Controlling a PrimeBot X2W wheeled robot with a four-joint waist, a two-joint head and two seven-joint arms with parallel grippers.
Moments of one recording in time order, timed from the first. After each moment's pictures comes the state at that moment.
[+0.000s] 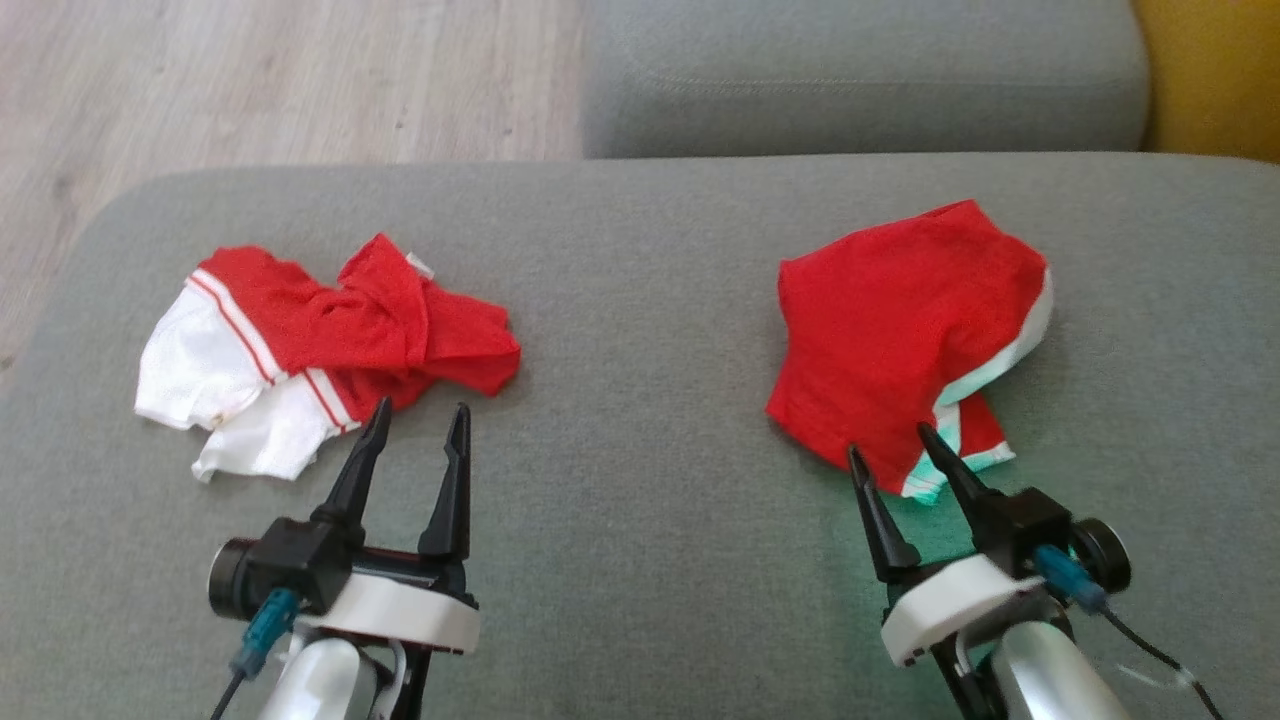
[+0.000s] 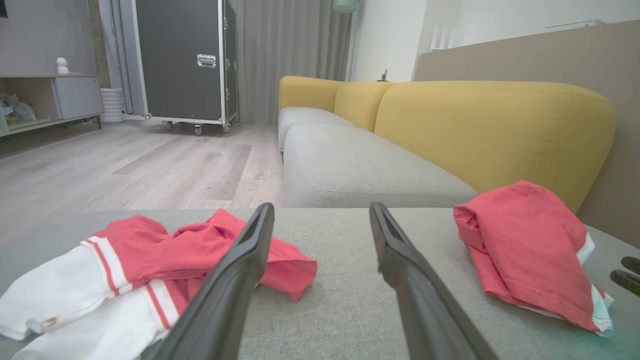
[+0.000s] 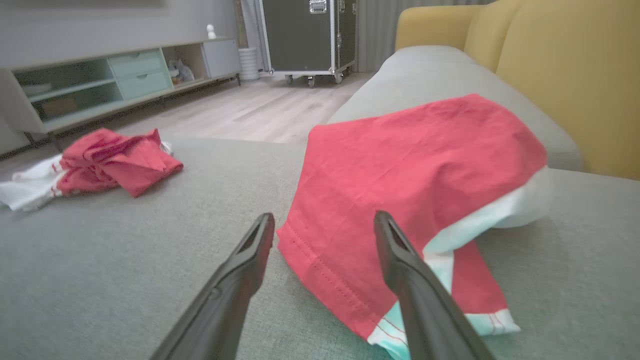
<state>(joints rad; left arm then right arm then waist) -0.14 0.14 -0.30 0.28 -0.30 -0.05 -0.25 -0.13 -0.05 0.20 0.47 0.06 0.13 -0.25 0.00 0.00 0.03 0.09</state>
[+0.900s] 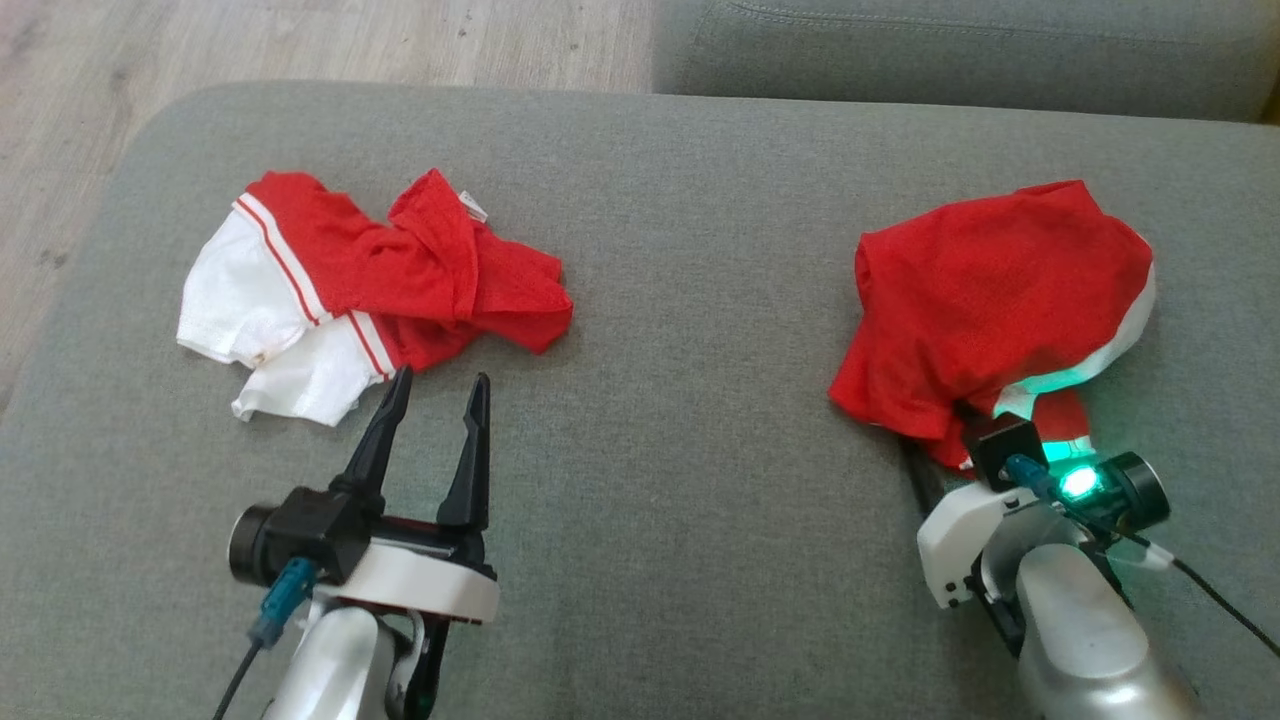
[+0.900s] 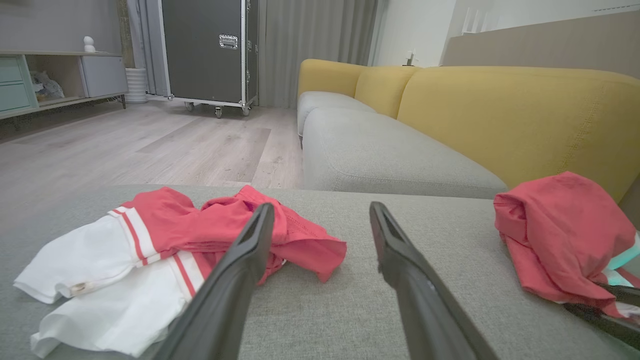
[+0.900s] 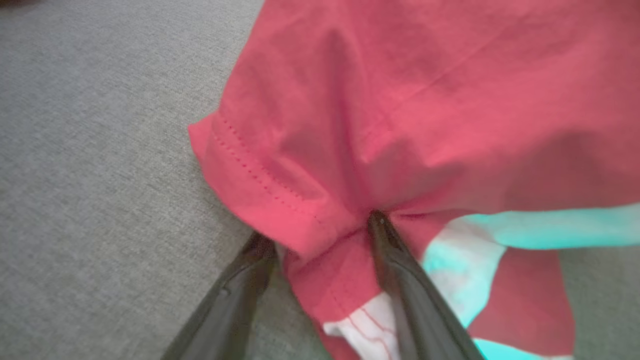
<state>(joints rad) -0.19 0.07 -0.25 0.32 -0.24 -0.11 -0.25 -0.38 -0.05 0.02 0.85 -0.32 0.13 -0.14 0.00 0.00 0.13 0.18</state>
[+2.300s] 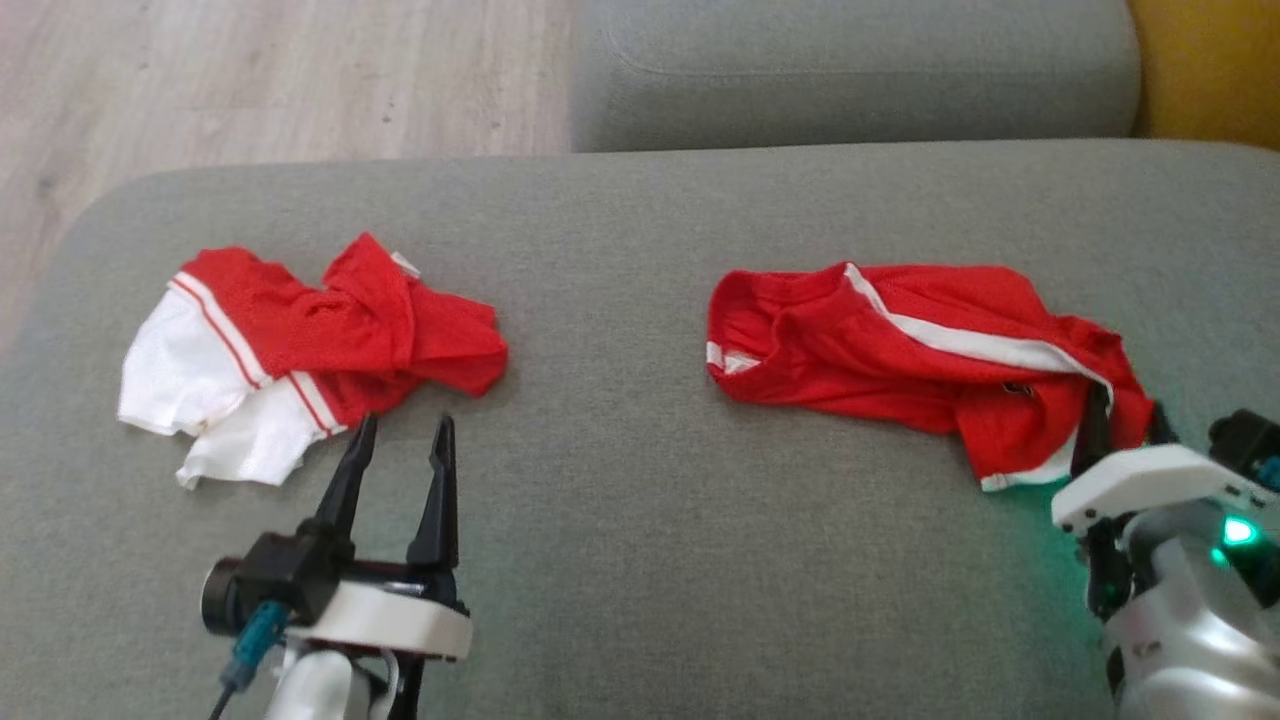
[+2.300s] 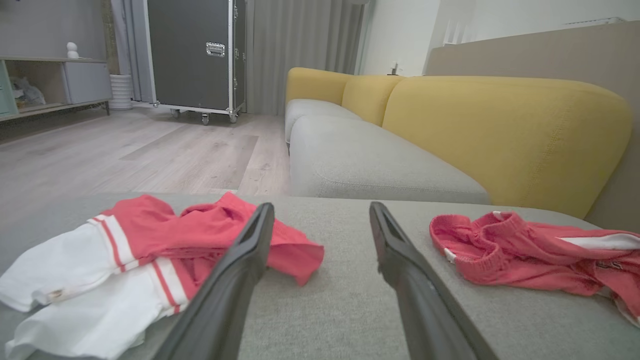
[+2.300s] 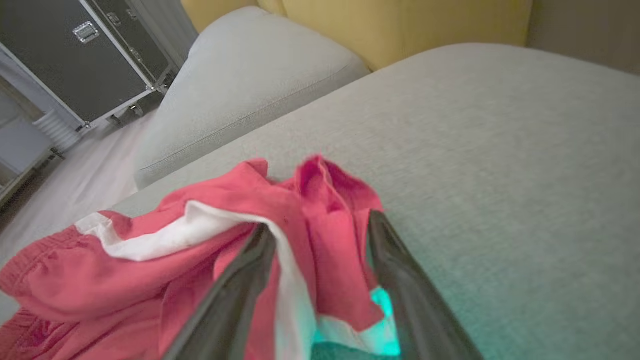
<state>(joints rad) -0.11 0.05 -0.17 0.31 -0.21 -0.12 -0.25 -0.50 -0.11 -0.28 1.06 0.24 0.13 -0.23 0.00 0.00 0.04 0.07</state>
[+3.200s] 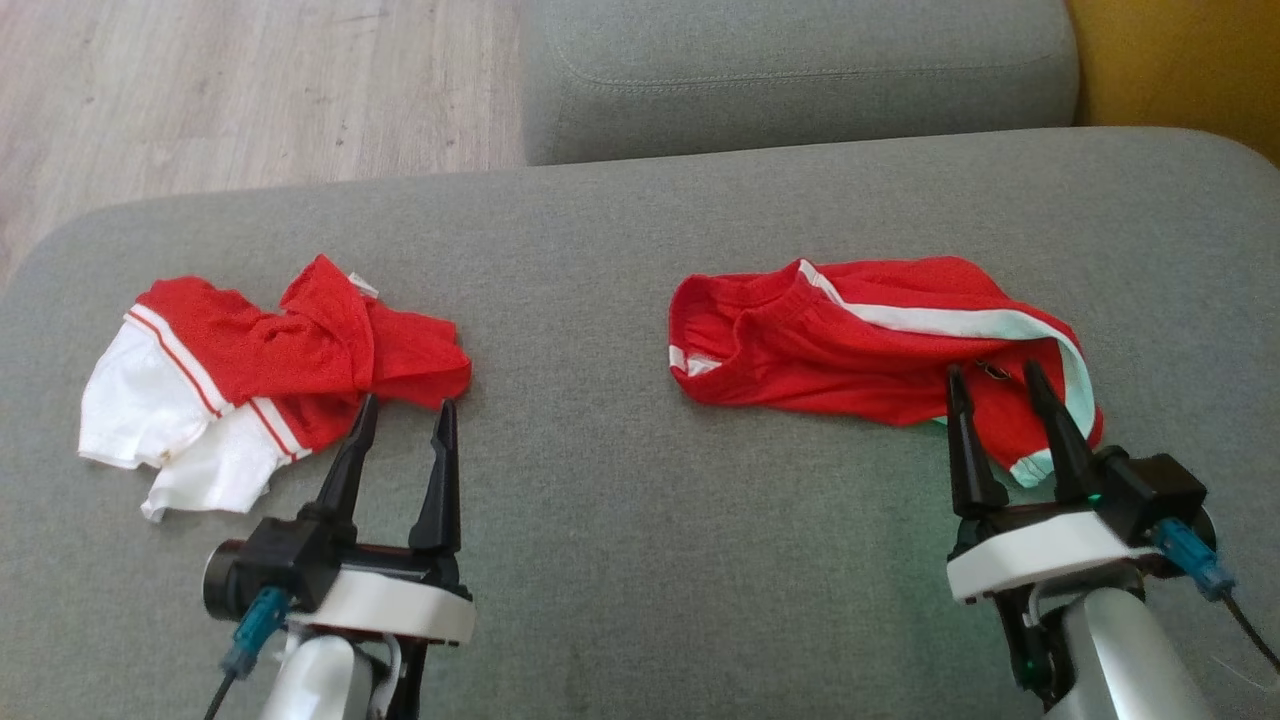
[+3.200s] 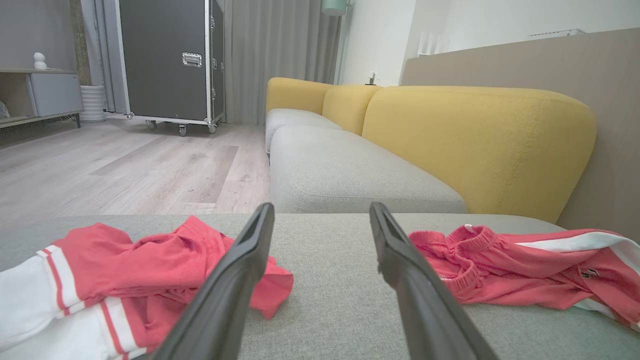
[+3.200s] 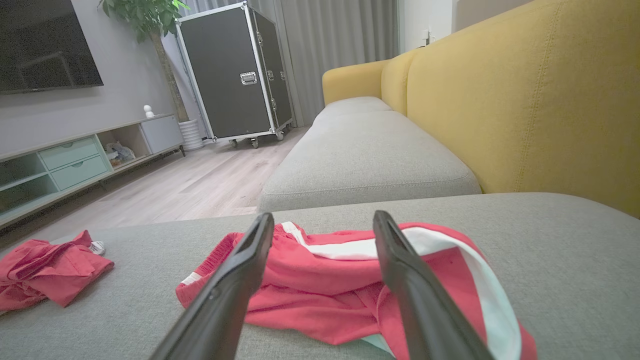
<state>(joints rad) -0.13 0.05 -0.17 0.31 -0.21 -0.12 -0.25 -0.13 -0.05 0.07 0.34 0.17 0.13 -0.25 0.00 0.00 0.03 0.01</state>
